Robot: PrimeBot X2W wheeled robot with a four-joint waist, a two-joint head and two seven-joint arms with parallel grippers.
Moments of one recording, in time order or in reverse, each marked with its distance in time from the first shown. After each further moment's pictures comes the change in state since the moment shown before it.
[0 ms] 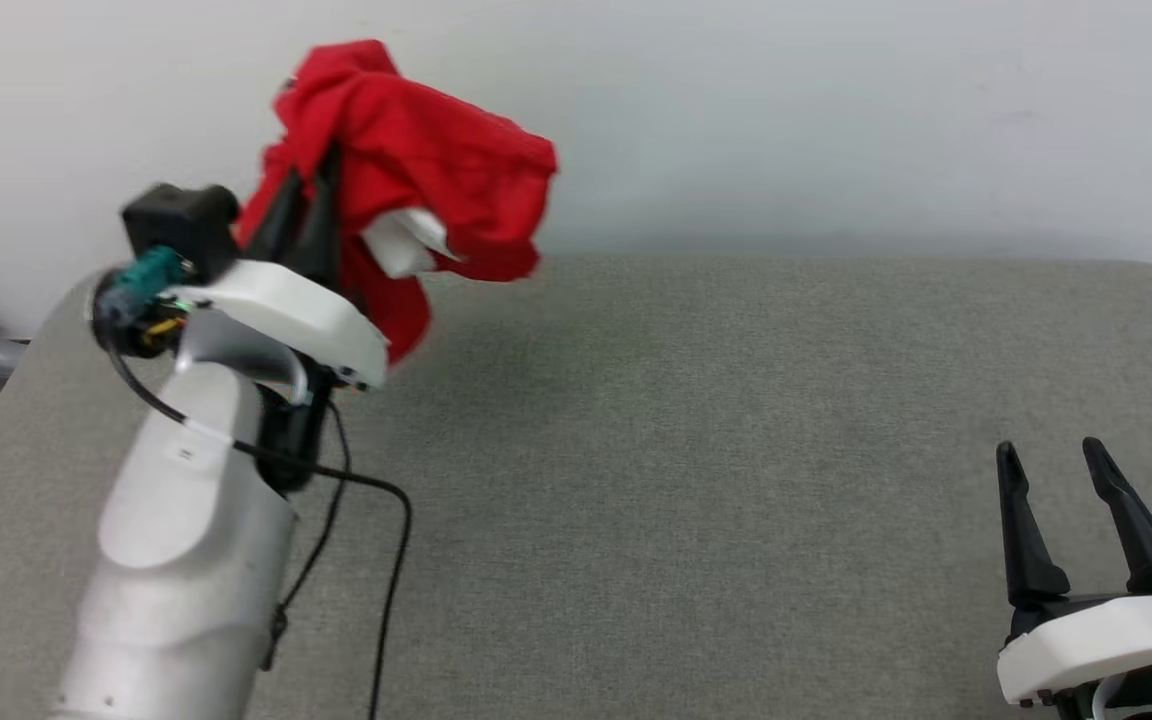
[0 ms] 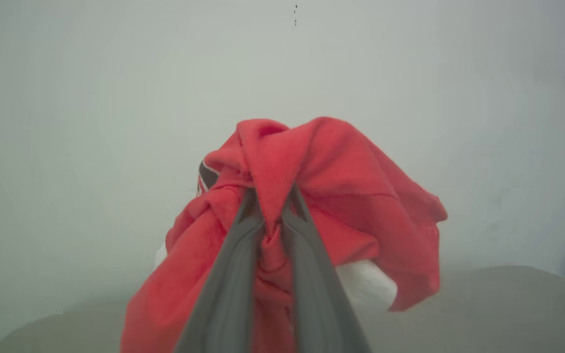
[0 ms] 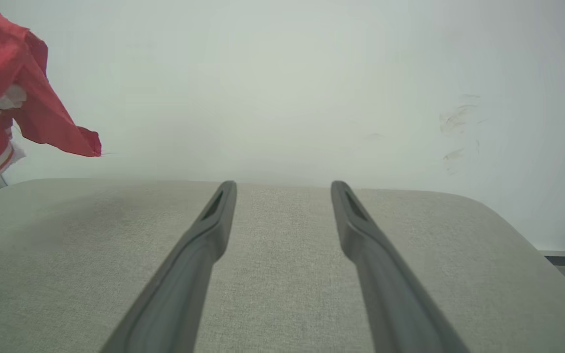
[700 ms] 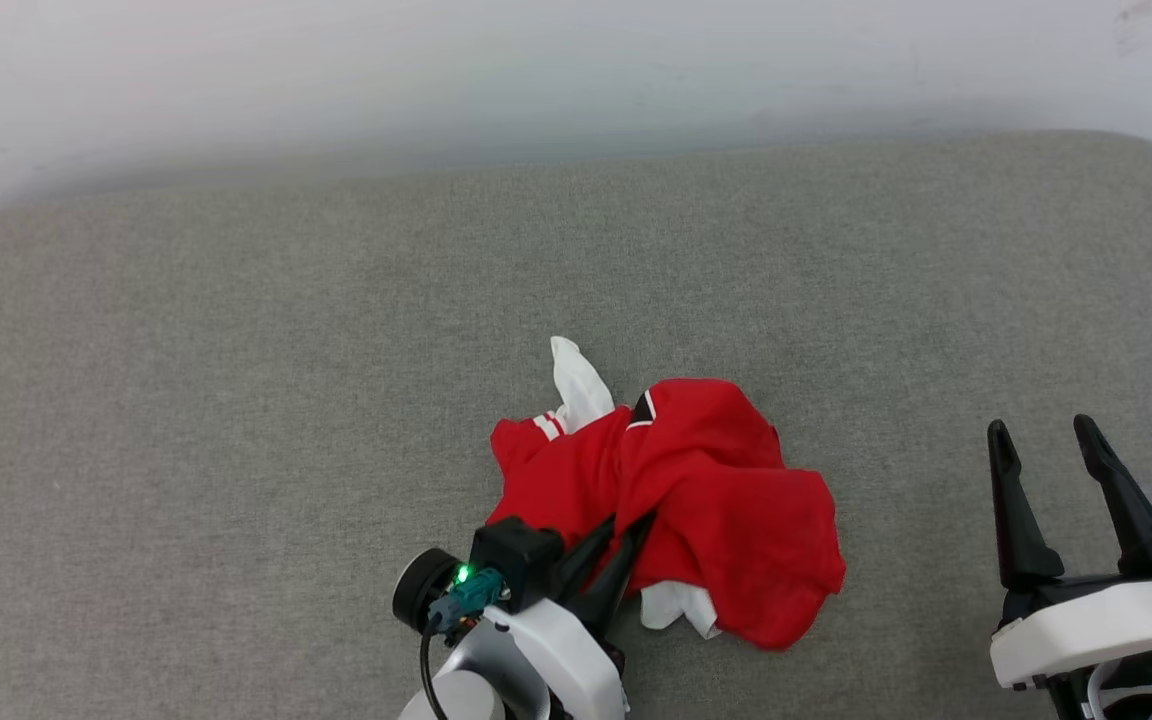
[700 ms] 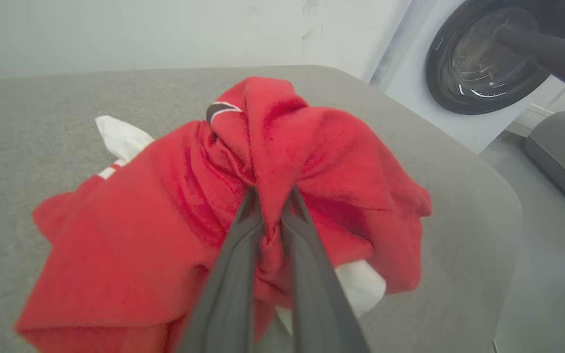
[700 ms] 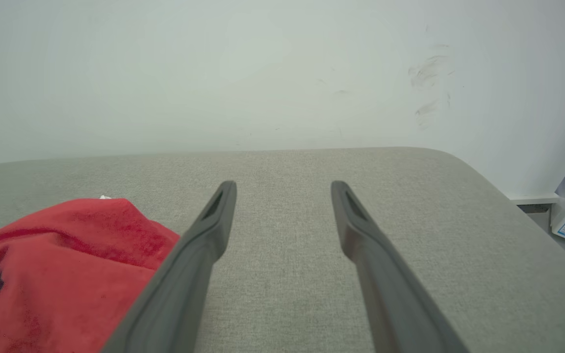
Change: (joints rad) left arm 0.448 -0.157 -0.360 -0.234 0.013 -0.016 0.030; right arm -0.023 0.000 0.012 -0.007 0.024 0.000 -0.010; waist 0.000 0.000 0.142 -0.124
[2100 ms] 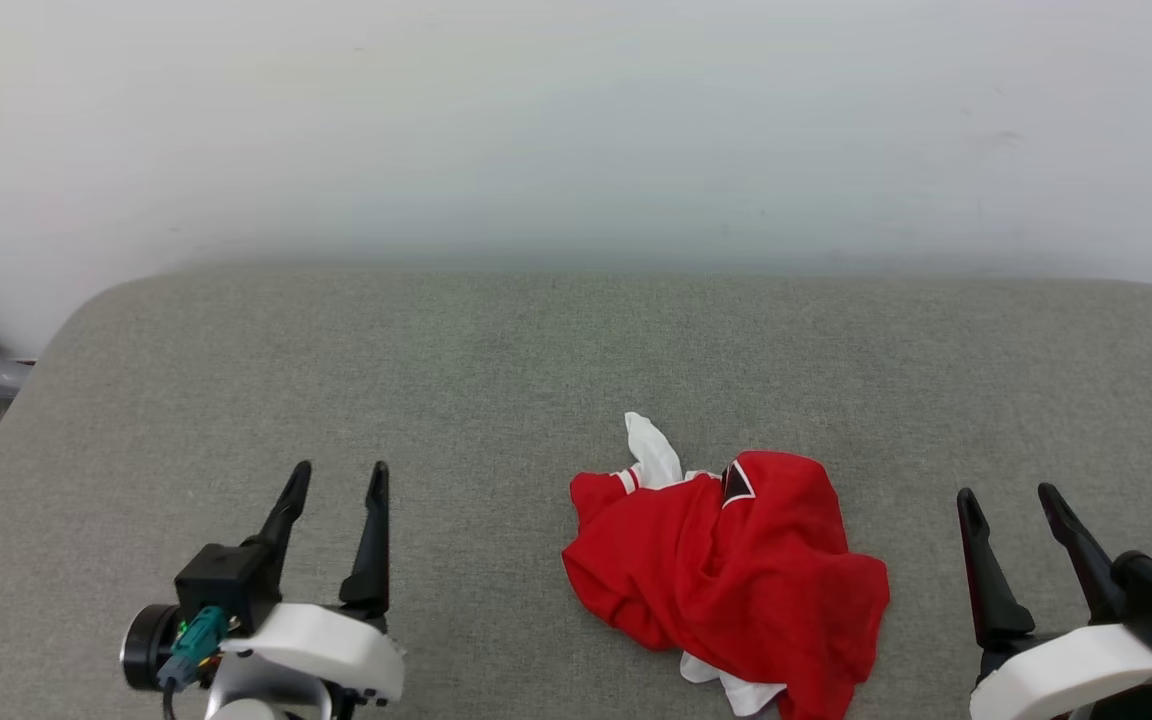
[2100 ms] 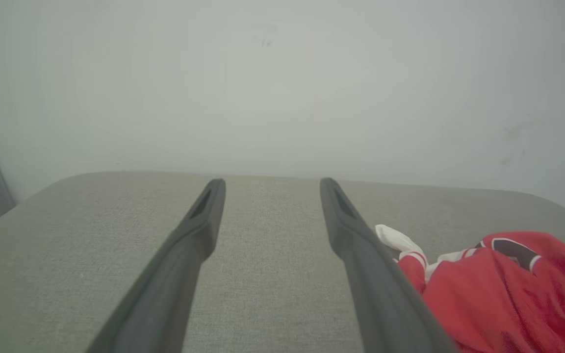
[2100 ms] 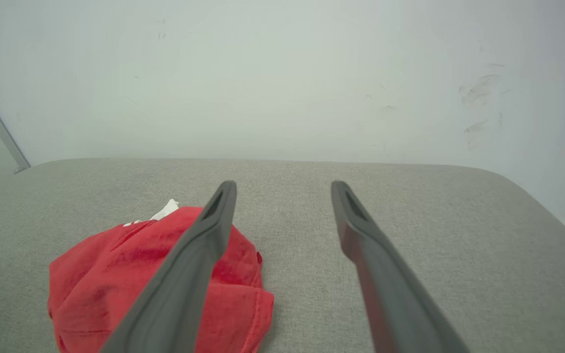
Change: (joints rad) left arm 0.191 0.102 0.382 -0.174 0.074 0.142 -0.075; right arm 0.069 0.000 0.027 0.030 0.009 0.000 0.044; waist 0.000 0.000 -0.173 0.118
